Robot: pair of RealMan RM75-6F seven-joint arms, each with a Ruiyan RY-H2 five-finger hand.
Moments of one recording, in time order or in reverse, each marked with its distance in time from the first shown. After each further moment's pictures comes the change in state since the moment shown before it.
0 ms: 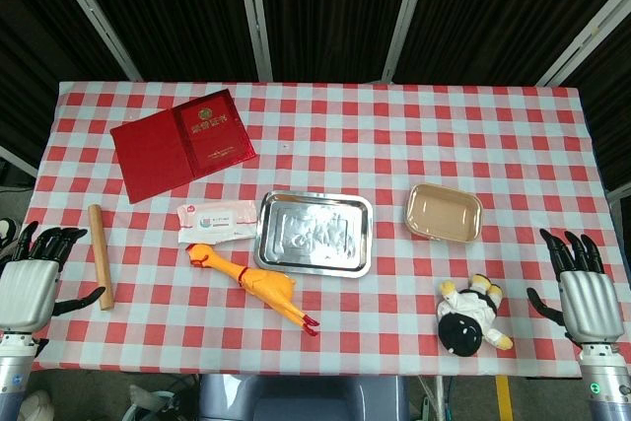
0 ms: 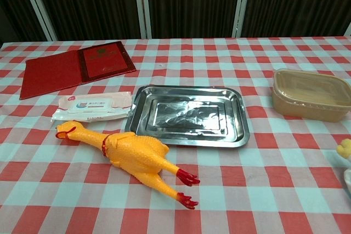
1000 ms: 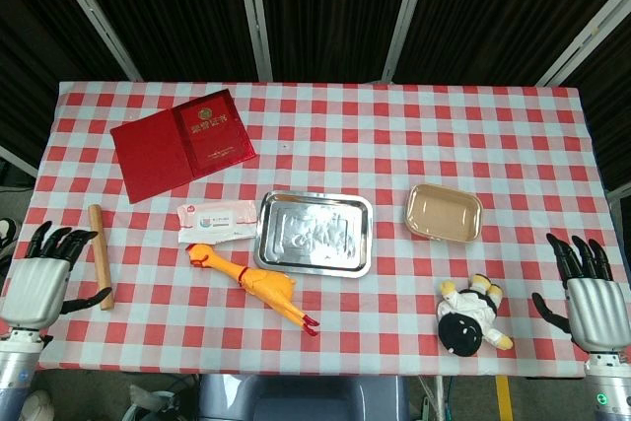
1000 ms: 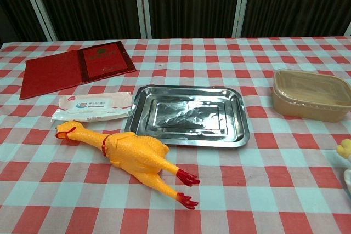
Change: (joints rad) left arm -0.031 -0.024 -0.015 0.056 0.047 -0.084 0.003; right arm -0.029 0.011 -0.016 -0.009 -0.033 0.058 0.003
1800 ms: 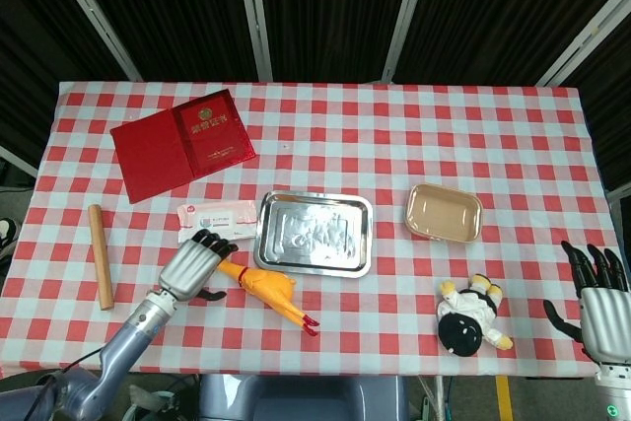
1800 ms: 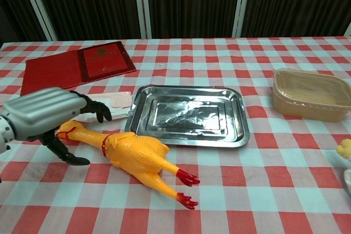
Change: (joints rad) left arm -0.328 -0.363 -0.069 0.184 -0.035 -0.469 0.181; right arm -0.040 0.009 -0.010 -0.002 0.013 0.040 0.015
